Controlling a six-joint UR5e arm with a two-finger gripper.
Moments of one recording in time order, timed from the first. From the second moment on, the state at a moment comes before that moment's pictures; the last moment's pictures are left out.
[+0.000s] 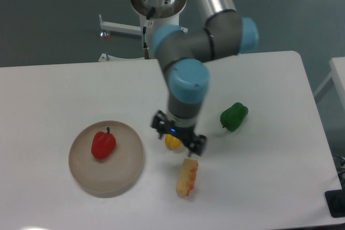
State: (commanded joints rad) arm 2.04 -2.03 -1.37 -1.29 1.44 0.61
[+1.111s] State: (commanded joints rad) arm 1.89 -2.08 -1.49 -1.04 1.42 0.40
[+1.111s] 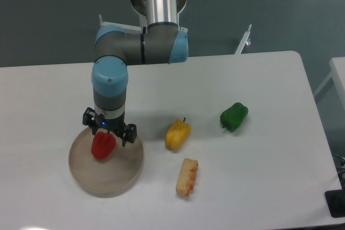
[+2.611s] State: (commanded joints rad) arm 1.86 -2.13 -1.50 -1.04 1.45 0.40
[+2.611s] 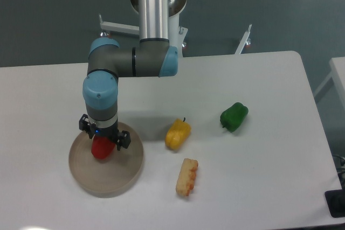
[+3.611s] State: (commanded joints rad) arm 1.86 -2.12 -1.49 -1.04 1.44 0.41
